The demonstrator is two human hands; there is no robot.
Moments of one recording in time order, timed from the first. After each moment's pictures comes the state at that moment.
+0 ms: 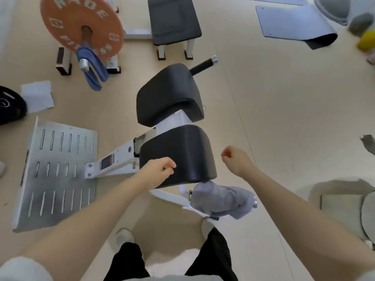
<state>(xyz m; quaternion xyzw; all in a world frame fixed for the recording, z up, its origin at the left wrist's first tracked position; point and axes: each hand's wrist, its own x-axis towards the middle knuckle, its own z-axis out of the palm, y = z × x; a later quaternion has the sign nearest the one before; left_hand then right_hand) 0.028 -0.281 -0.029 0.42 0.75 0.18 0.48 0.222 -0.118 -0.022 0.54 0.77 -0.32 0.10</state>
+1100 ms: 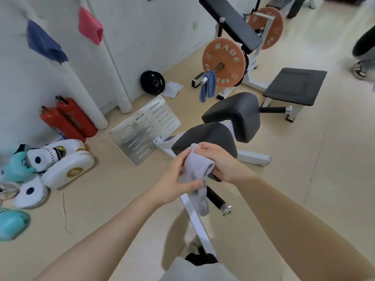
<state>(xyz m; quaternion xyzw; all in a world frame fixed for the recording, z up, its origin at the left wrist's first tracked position) 0.330 -0.315 0.071 0.19 0.77 0.57 0.21 0.312 -0.146 0.082 0.01 0.63 -0.74 0.23</state>
